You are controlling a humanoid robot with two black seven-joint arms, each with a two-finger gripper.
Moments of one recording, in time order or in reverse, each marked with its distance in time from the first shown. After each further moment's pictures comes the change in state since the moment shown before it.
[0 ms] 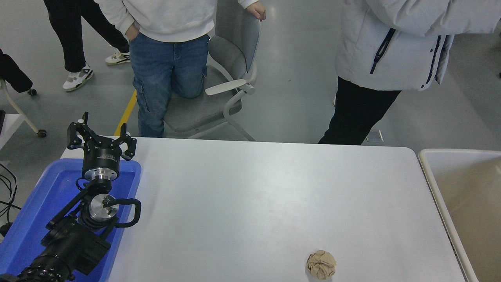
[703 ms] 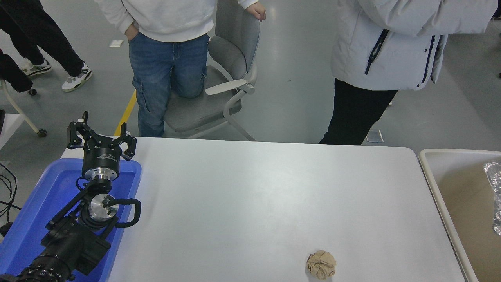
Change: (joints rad) left arm 0.000 0.000 0.000 0.000 0.000 0.000 0.000; right arm -0.199 0.128 0.056 -0.046 0.000 0.002 0.068
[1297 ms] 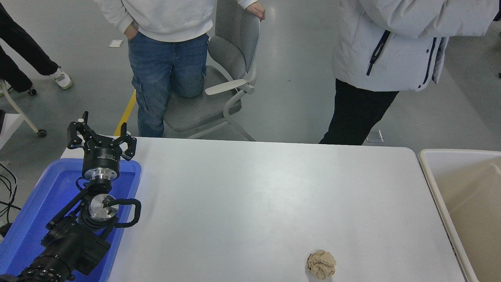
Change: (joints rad) left arm 0.000 0.000 0.000 0.000 0.000 0.000 0.000; right arm 0.044 -0.025 0.008 0.016 0.000 0.004 0.007
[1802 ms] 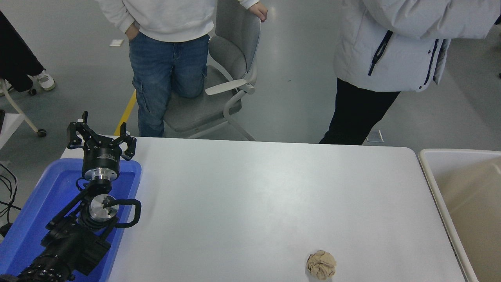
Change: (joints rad) left arm 0.000 0.000 0.000 0.000 0.000 0.000 0.000; right arm 0.265 -0.313 0.033 0.491 -0.156 -0.007 0.001
